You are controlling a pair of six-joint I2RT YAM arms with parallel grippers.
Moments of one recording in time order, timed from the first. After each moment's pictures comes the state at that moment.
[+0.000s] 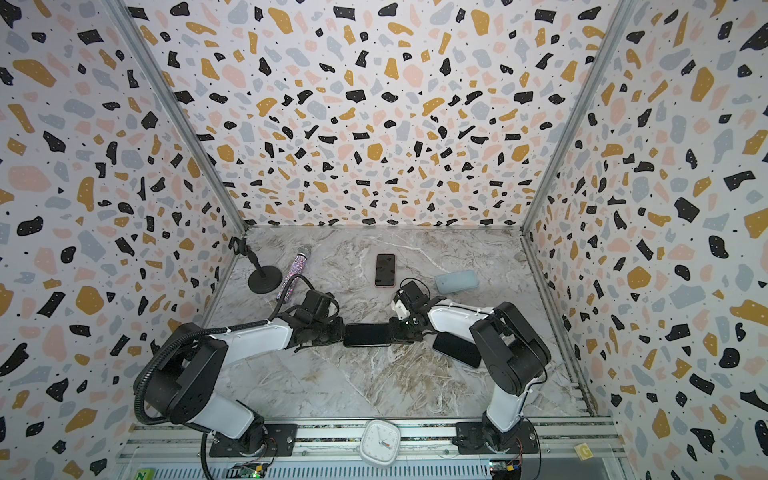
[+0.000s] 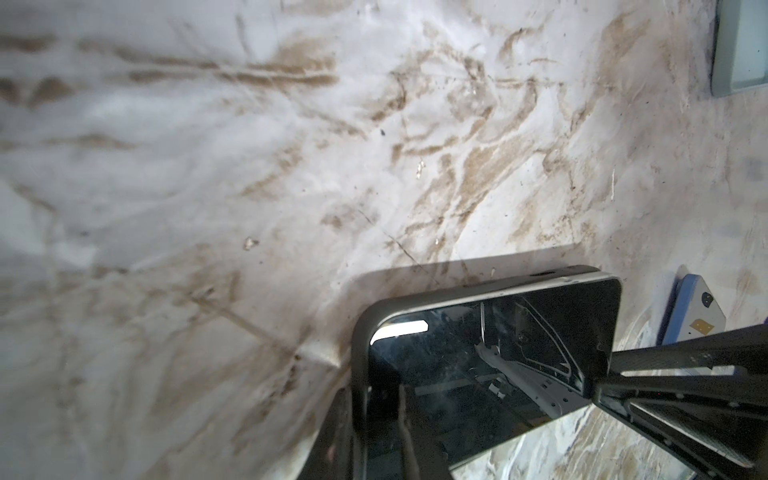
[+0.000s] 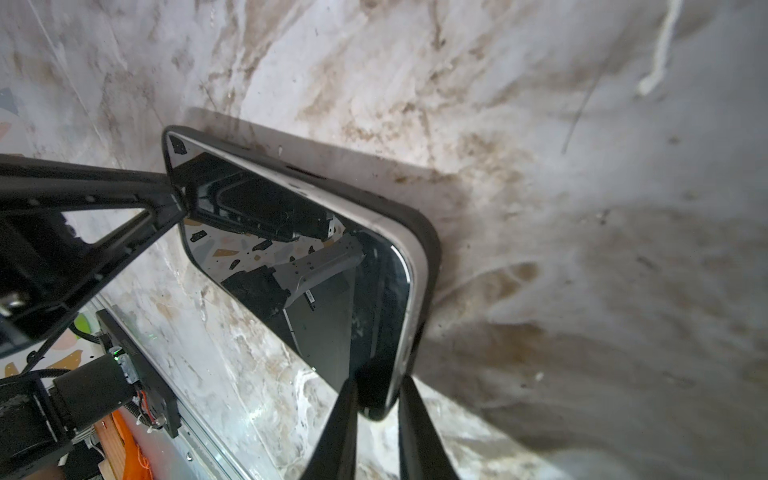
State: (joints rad) left arm -0.51 1.55 0.68 -0.16 0.25 -0.64; right arm 0.67 1.74 0.96 -0.37 -0.47 0.54
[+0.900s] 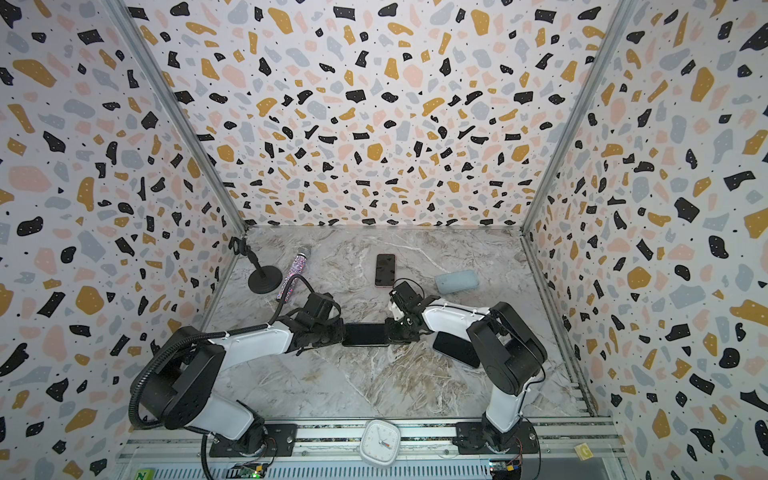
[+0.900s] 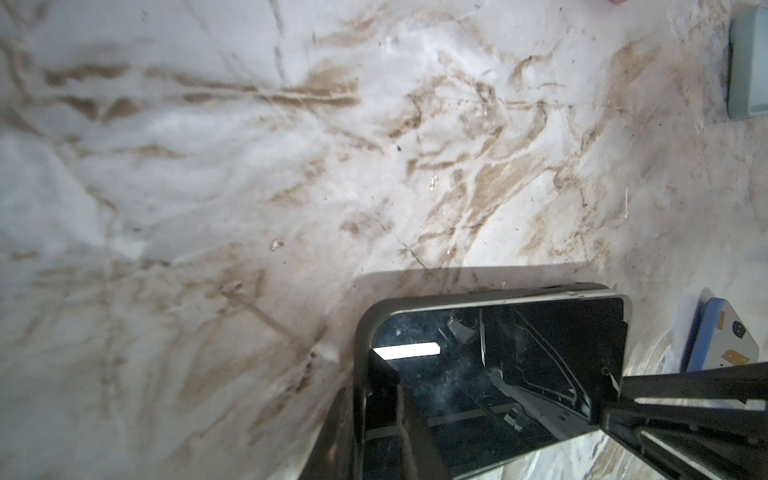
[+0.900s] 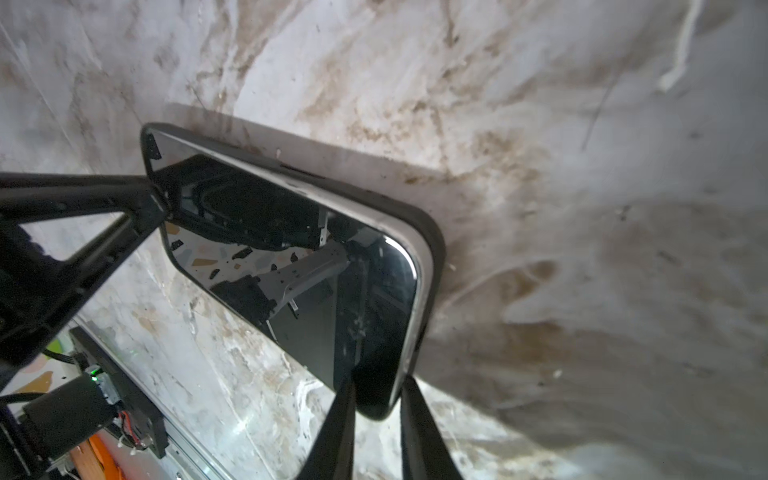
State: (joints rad) left arm -0.55 1.52 0.66 -0.15 0.15 -0.67; right arm 0.72 1.75 1.01 -0.42 -0.39 0.56
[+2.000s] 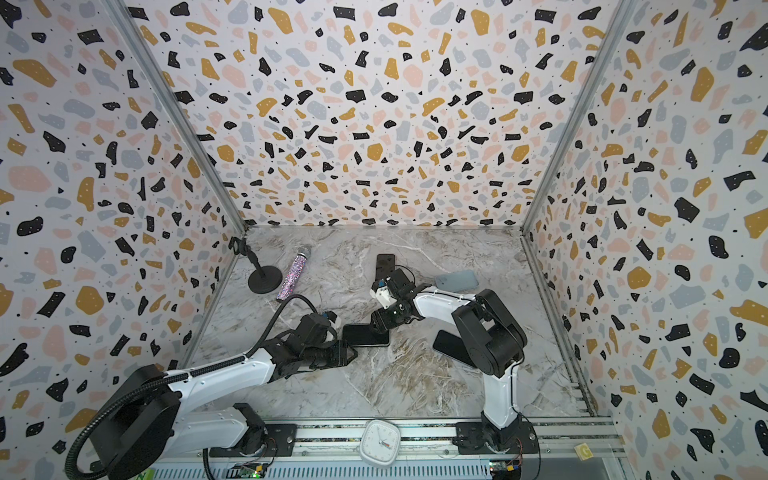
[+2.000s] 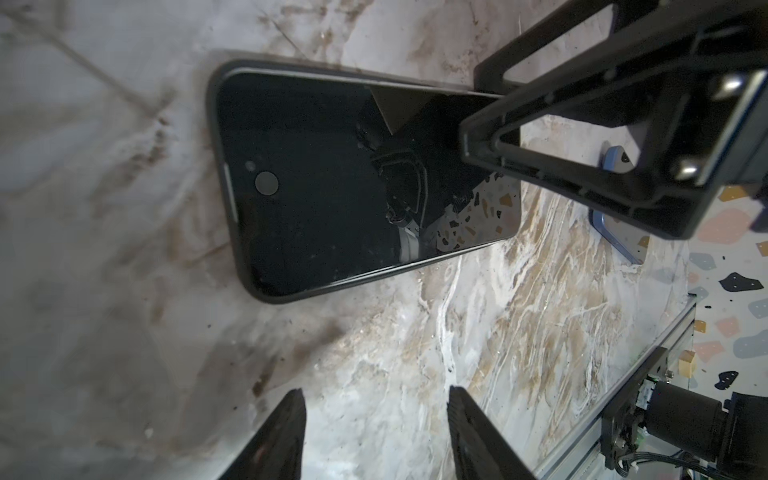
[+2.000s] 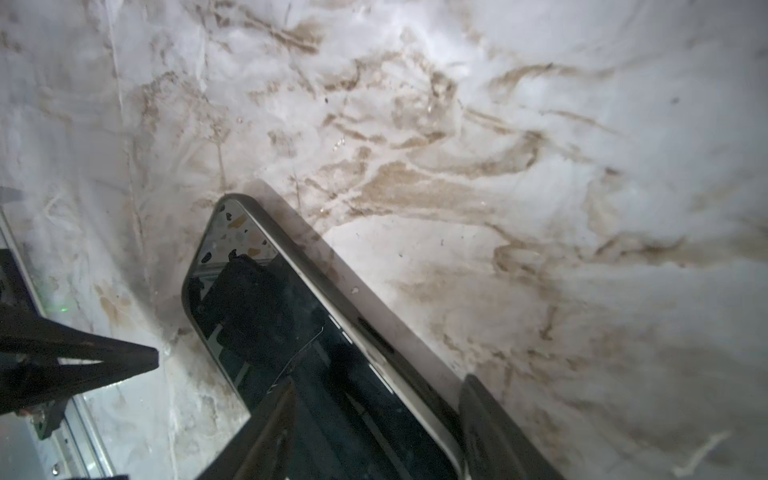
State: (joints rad) left arm -0.70 1.26 0.49 -0.16 0.26 -0.74; right arm 0.67 1.92 1.19 -0.37 -0.45 0.13
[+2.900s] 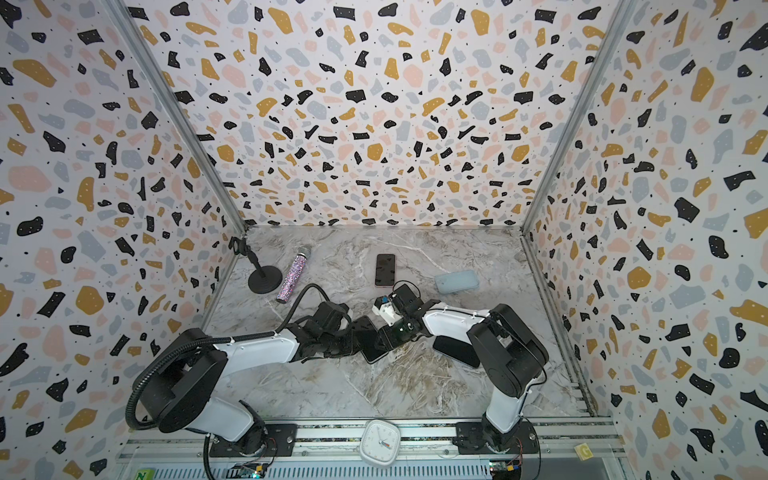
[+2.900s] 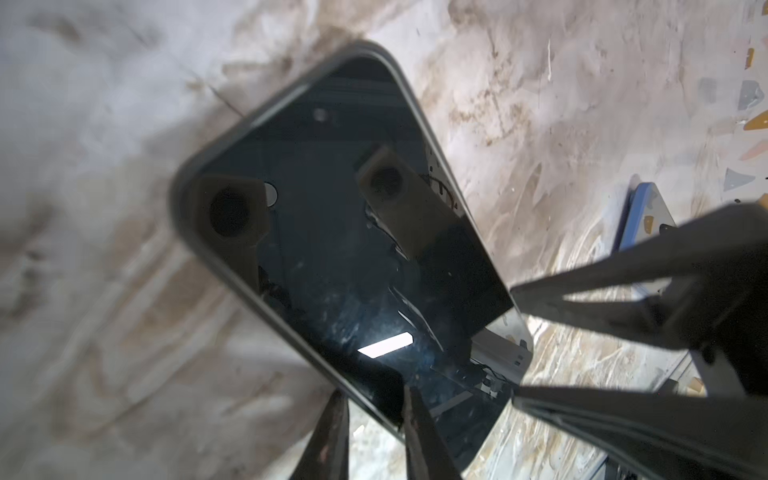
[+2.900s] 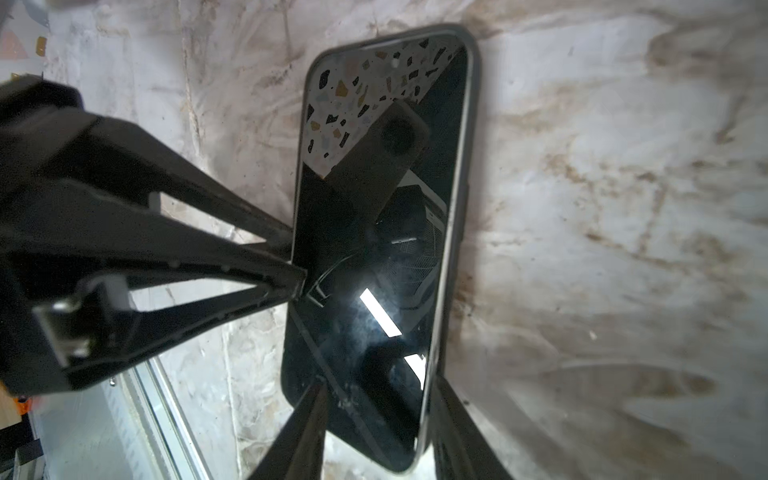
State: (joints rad) left arm -0.67 1.53 0.65 -0.11 0.29 -0.72; right arm 0.73 1.73 0.95 -0.32 -0.52 0.20
